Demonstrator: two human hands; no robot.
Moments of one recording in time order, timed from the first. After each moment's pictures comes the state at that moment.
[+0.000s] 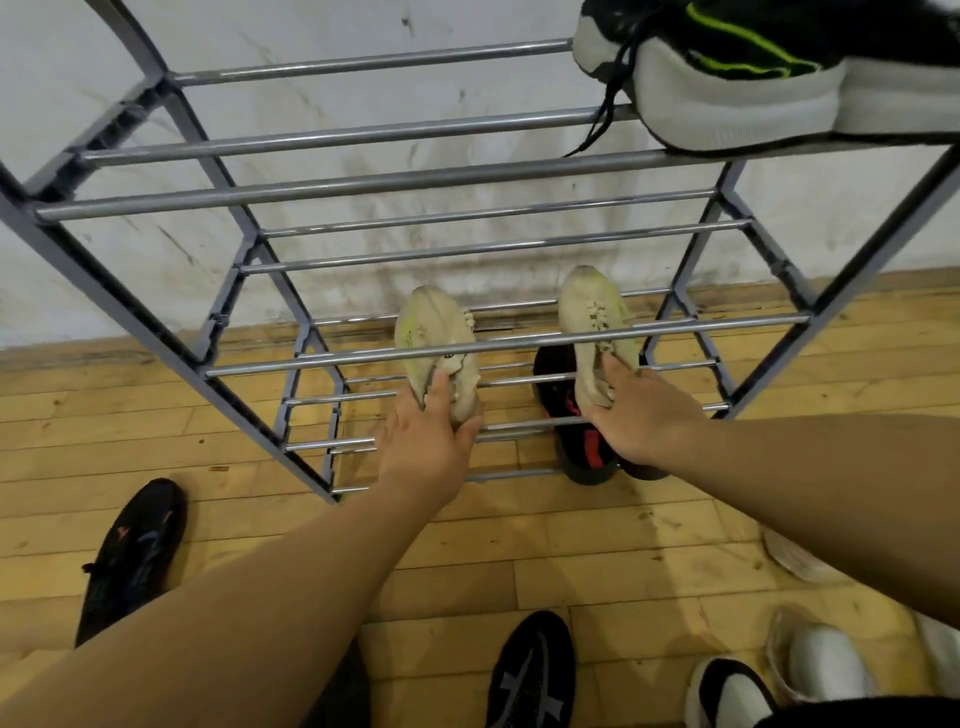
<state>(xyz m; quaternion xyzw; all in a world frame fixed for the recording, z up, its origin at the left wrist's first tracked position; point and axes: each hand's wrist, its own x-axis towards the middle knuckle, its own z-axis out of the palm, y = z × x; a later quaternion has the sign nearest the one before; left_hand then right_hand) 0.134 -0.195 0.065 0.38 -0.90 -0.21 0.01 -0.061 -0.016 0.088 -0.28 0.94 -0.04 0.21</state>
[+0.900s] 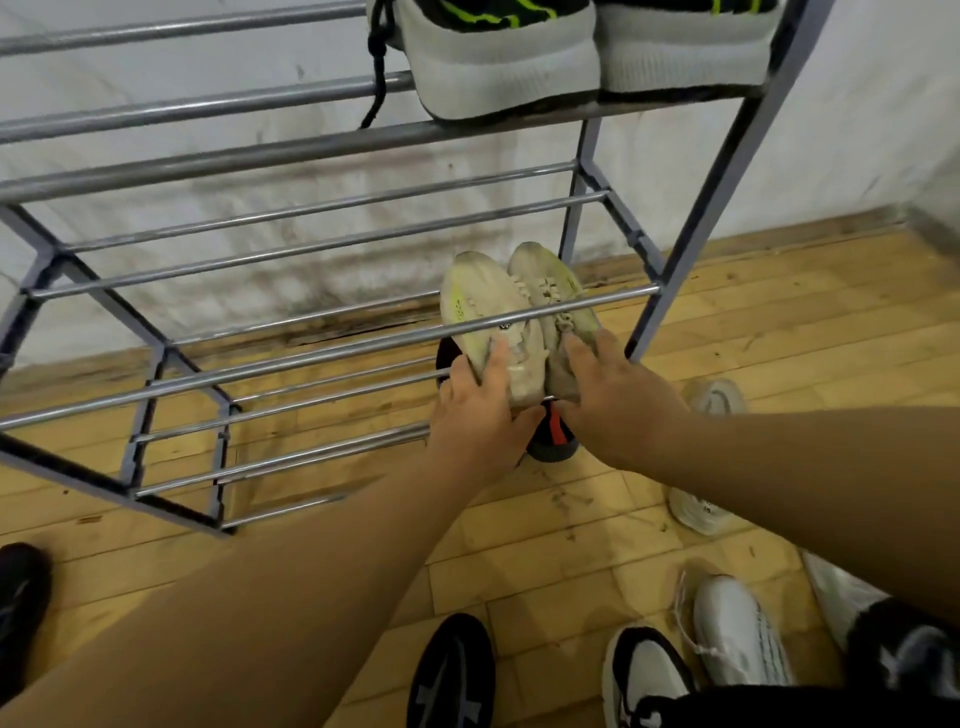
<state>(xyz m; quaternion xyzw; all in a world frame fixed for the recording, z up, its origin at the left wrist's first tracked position) 0.009 -0.073 0.071 0.24 -0.94 -0.26 0.00 -0.090 0.075 0.098 -0.34 0.93 -0.04 0.12</state>
